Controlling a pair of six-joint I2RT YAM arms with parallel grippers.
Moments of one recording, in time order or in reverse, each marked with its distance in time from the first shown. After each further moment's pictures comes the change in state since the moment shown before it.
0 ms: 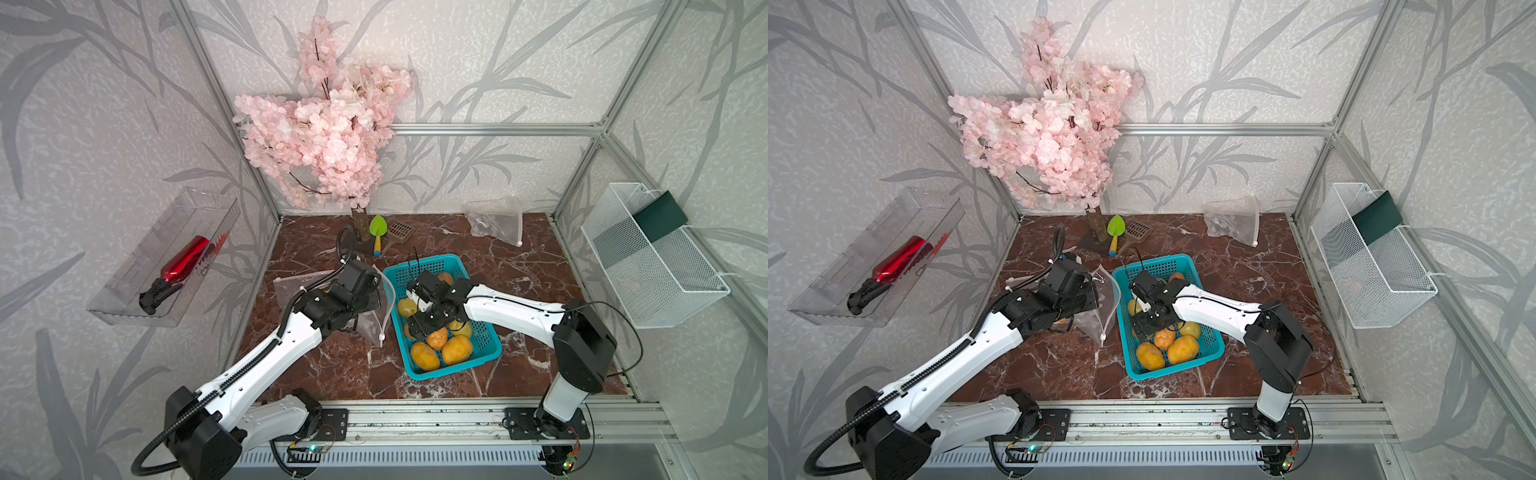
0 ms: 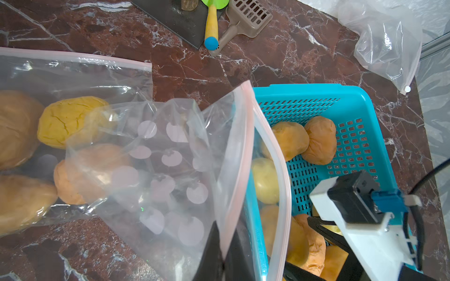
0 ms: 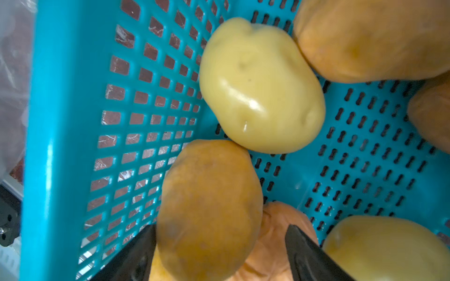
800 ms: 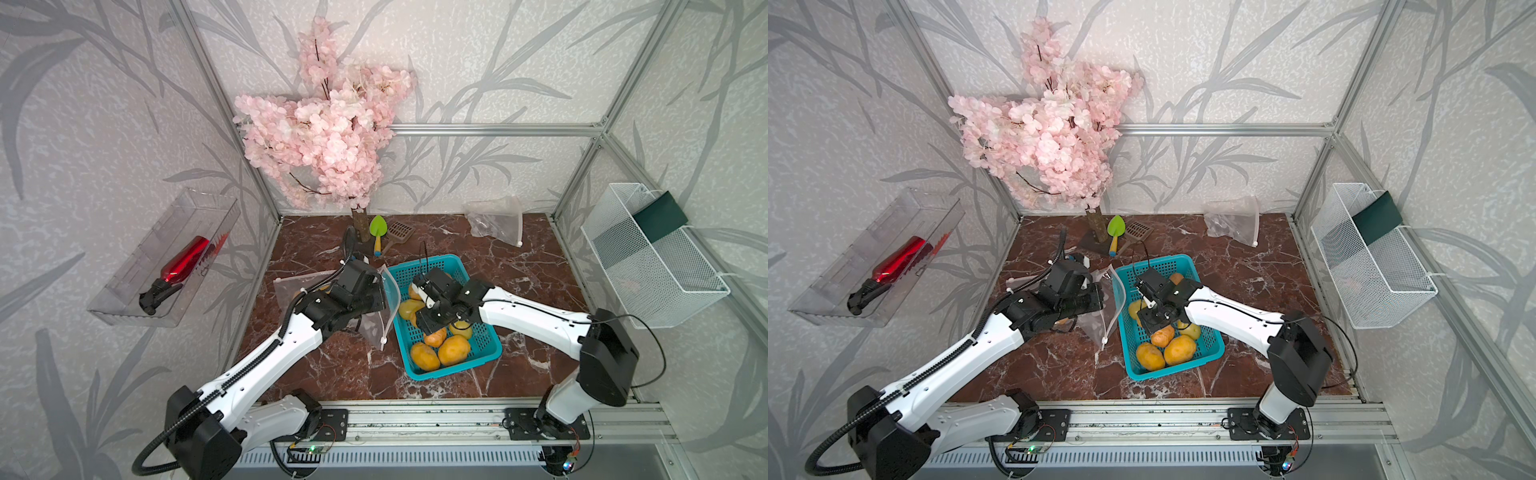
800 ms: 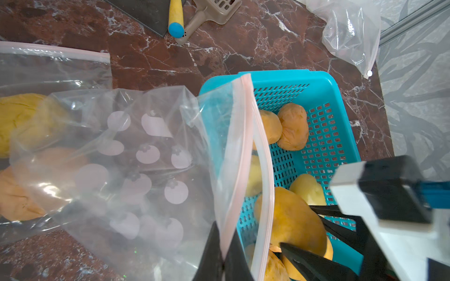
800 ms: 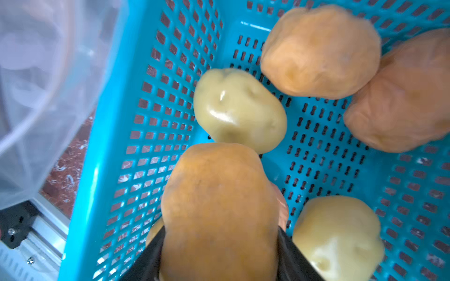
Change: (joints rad) left arm -0.009 0.000 -0.025 0.079 0.130 0.029; right arm 0.003 -0.172 -0.050 0.019 0.067 -0.001
